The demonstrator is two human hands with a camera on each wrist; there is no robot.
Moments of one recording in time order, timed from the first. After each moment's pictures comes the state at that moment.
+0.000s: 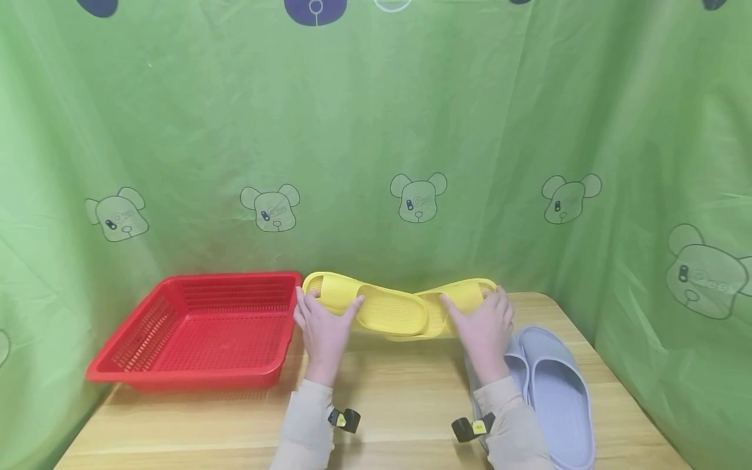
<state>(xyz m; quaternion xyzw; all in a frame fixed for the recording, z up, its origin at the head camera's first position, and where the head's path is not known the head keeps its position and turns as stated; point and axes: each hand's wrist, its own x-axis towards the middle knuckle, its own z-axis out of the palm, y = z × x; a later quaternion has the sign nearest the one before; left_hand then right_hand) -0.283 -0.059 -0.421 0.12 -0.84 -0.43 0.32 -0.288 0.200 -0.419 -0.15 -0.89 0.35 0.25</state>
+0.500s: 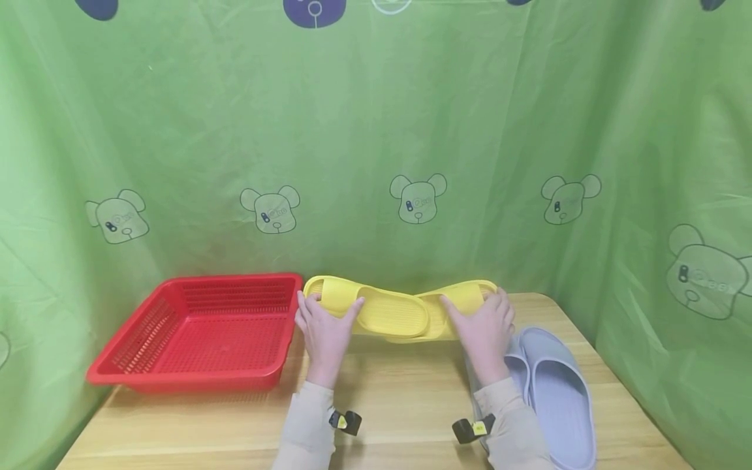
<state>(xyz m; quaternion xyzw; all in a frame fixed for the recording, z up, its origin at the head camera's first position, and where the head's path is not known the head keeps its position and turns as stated) -0.283 -0.057 -0.424 0.13 -0.84 -0.43 0.30 -0.289 0.199 -0.422 -0.15 -0.89 0.35 0.26</state>
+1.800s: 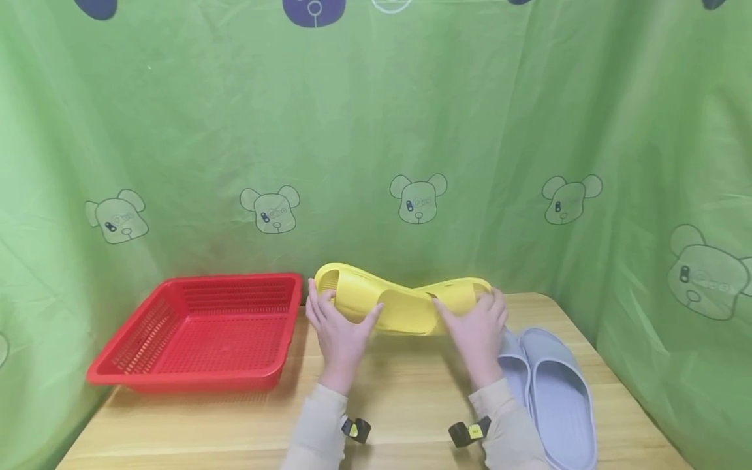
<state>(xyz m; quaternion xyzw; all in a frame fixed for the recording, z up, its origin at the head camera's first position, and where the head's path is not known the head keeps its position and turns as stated) -0.276 -0.032 -0.426 0.03 -0.80 -0.44 0.42 -0.290 0.187 -0.426 -0.13 -0.88 0.36 0.28</state>
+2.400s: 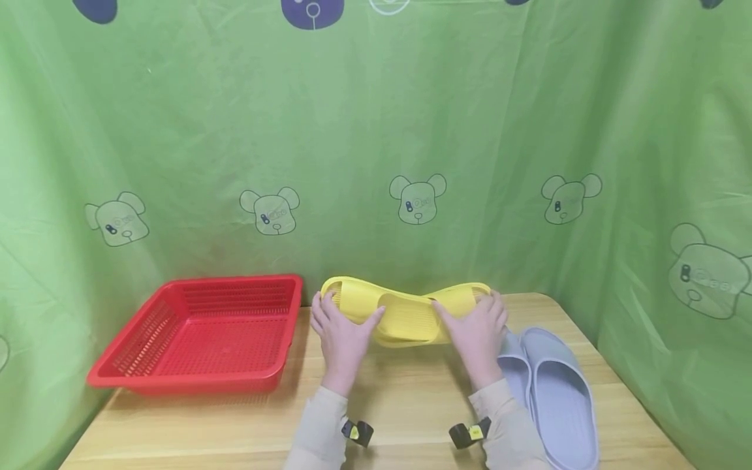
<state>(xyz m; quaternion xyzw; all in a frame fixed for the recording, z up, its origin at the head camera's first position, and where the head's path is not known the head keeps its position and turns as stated) -0.277 -0.029 -0.427 0.09 -0.83 -0.43 0.33 -0.290 0.188 -0.429 -0.14 -0.89 0.35 0.26</state>
